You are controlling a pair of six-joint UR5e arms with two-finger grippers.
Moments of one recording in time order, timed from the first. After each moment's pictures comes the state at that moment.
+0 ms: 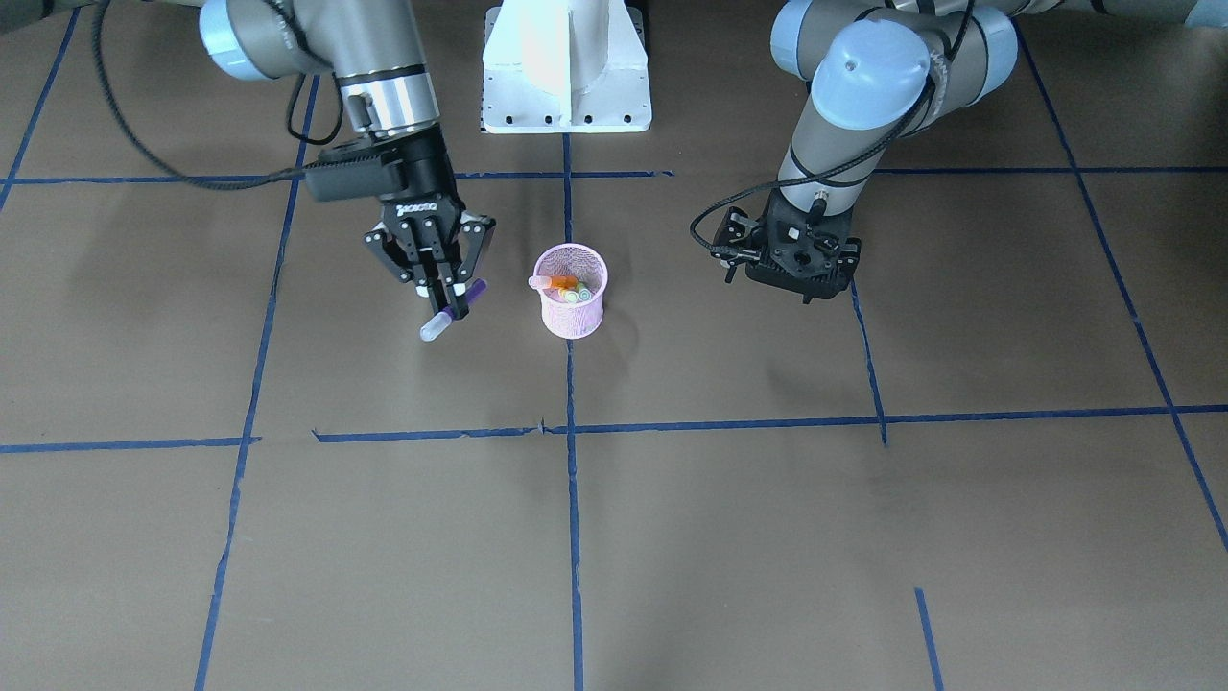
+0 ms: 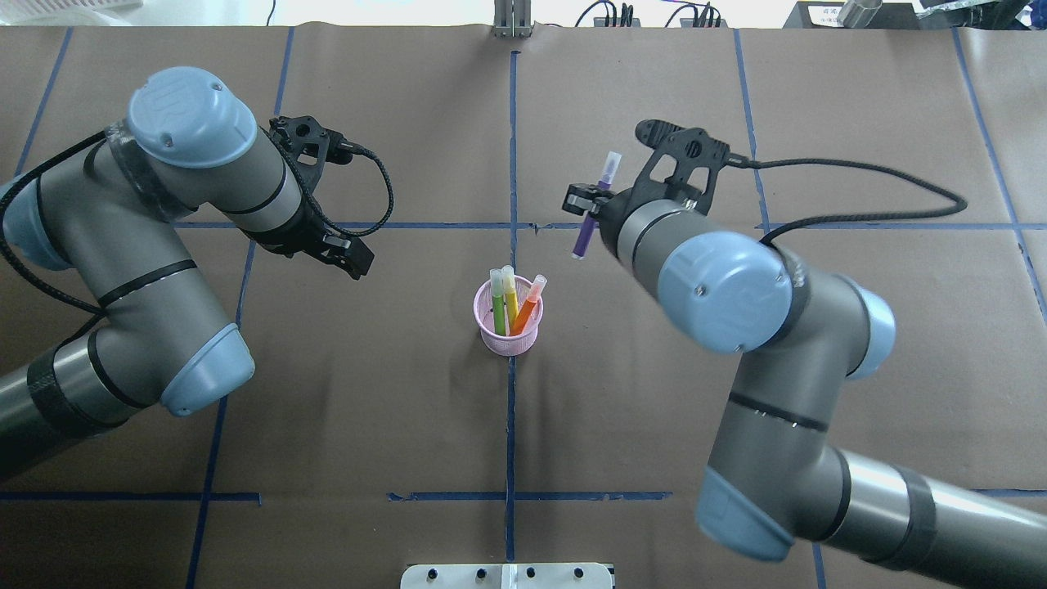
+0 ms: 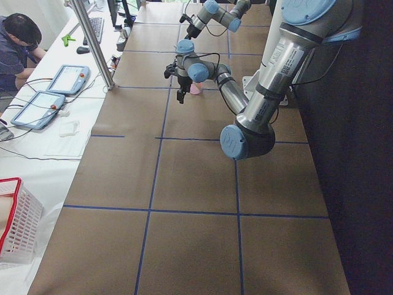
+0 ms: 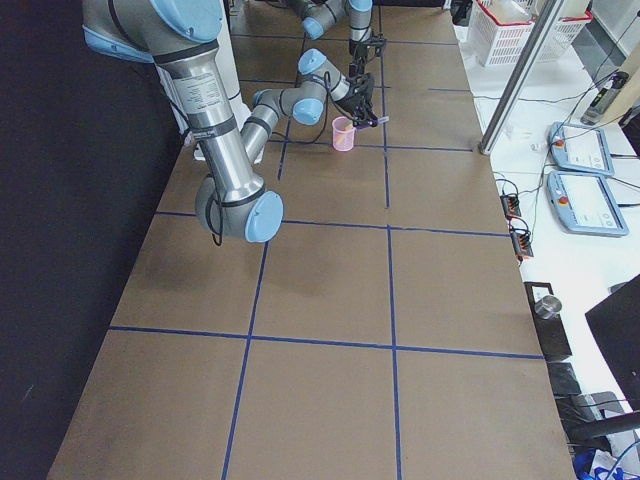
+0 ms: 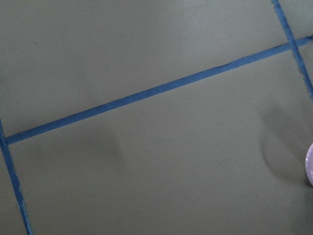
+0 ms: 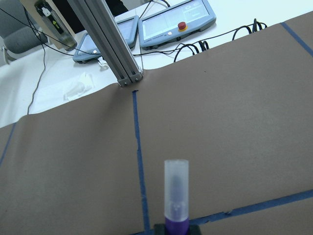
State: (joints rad) left arm -0.72 -2.08 -1.81 -1.54 -2.02 -0.73; right arm 0.45 -1.05 1.92 -1.31 1.18 1.51
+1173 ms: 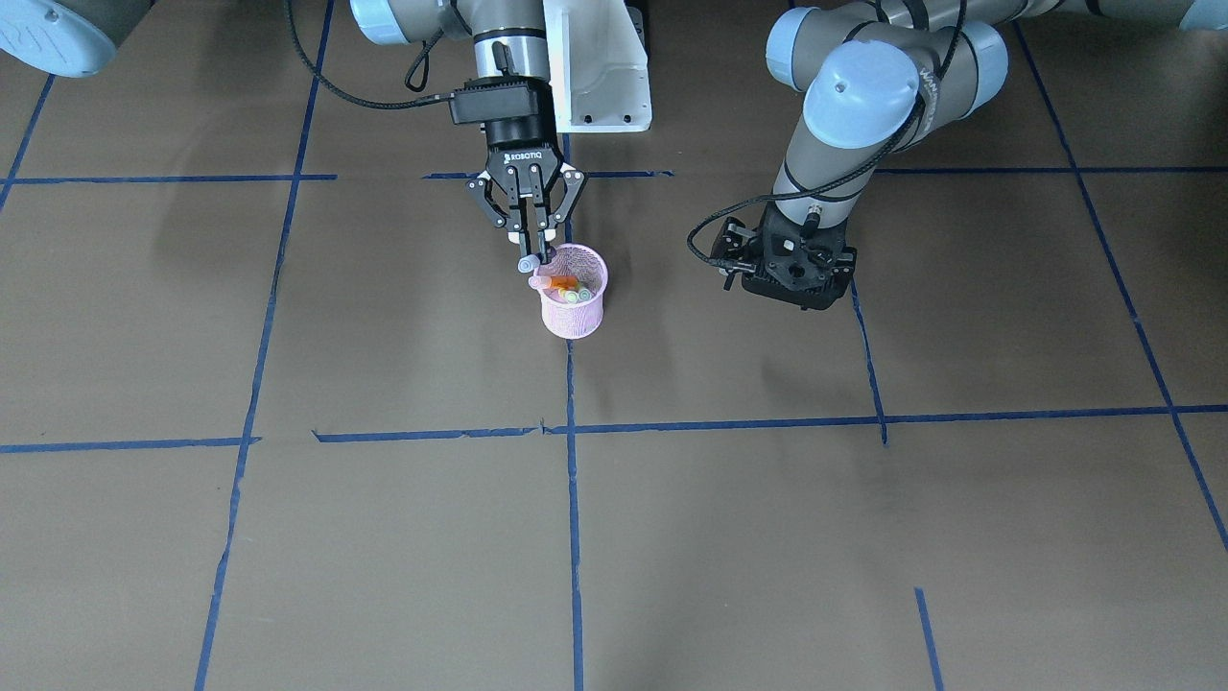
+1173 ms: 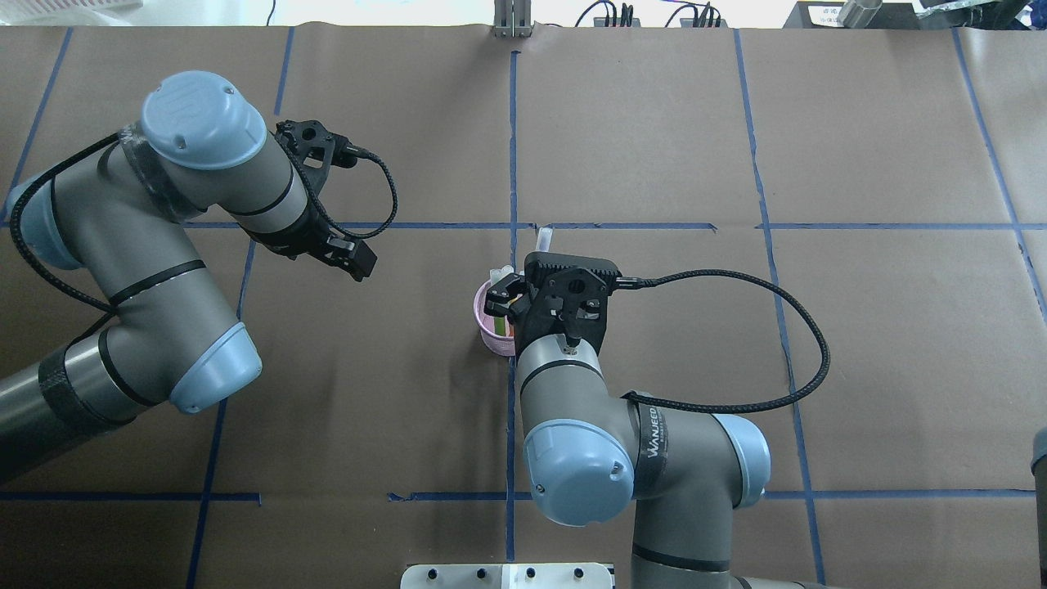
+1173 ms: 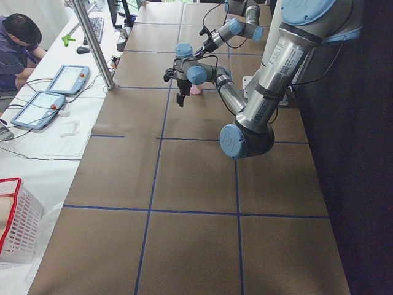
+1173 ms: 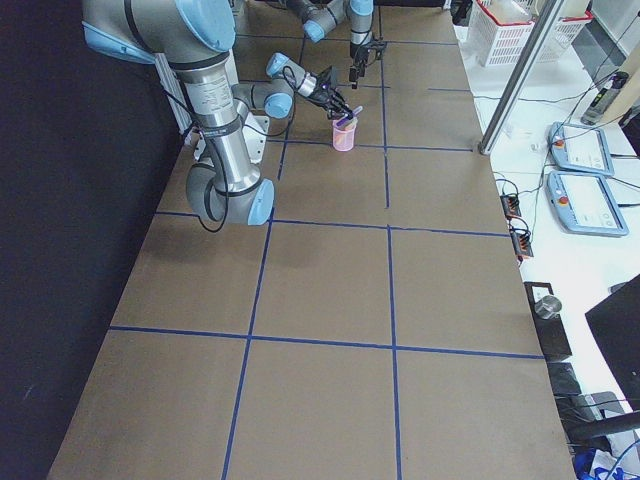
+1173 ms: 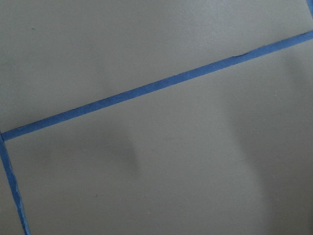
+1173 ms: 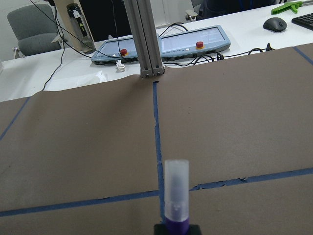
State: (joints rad) left arm -0.72 -2.09 -1.79 -1.54 -2.02 -0.72; right arm 0.21 -0.97 1.82 -1.42 0.82 1.49
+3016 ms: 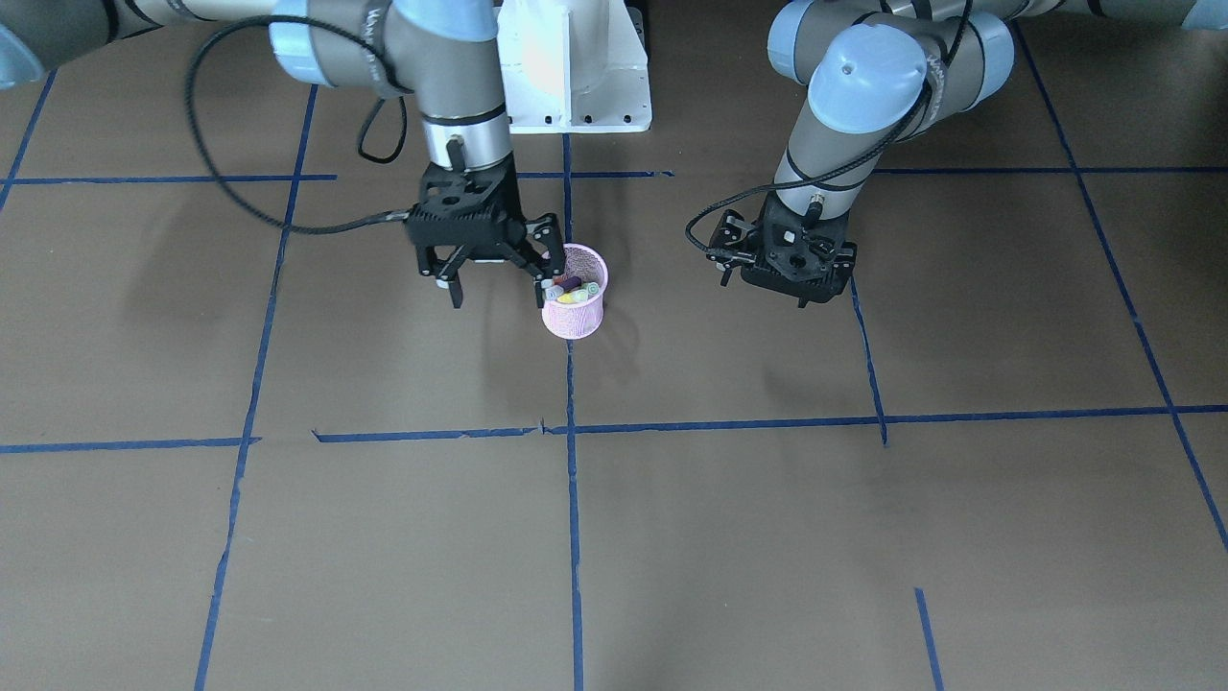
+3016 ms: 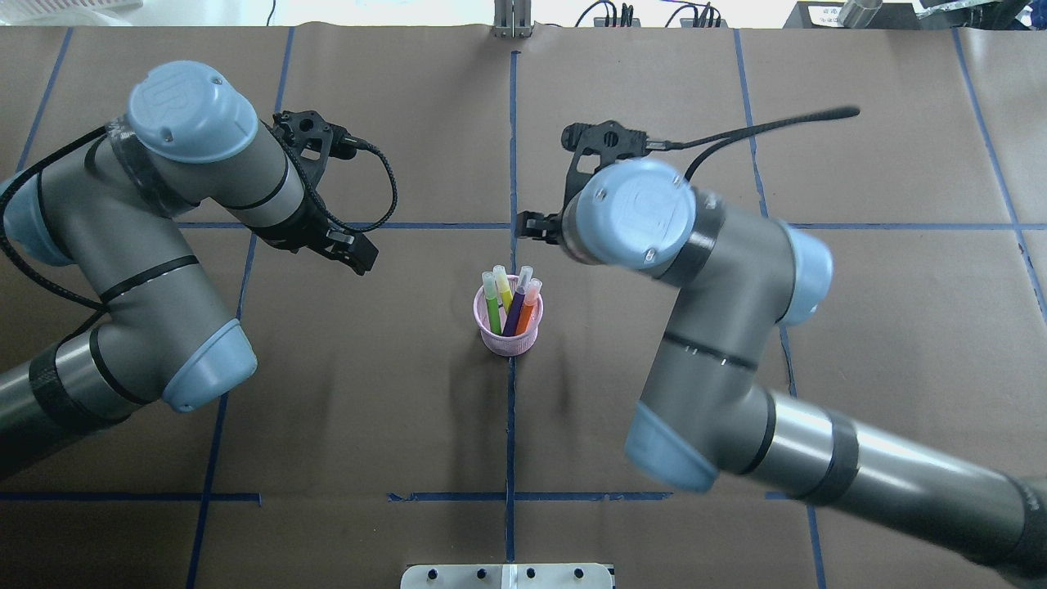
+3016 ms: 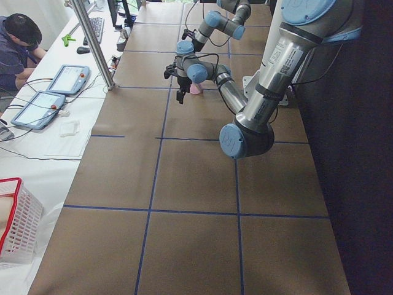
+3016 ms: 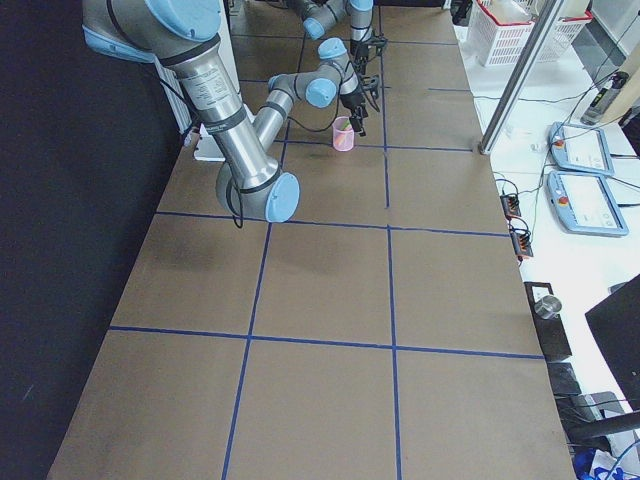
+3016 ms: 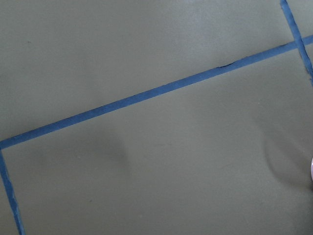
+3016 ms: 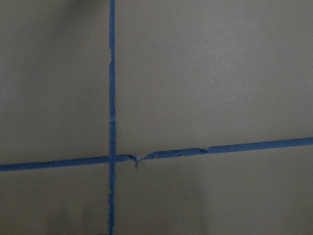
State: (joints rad) left arm -0.74 -2.09 -1.81 -1.54 -2.02 -0.70; right arm 0.60 -0.90 1.78 -1.59 1.69 1.25
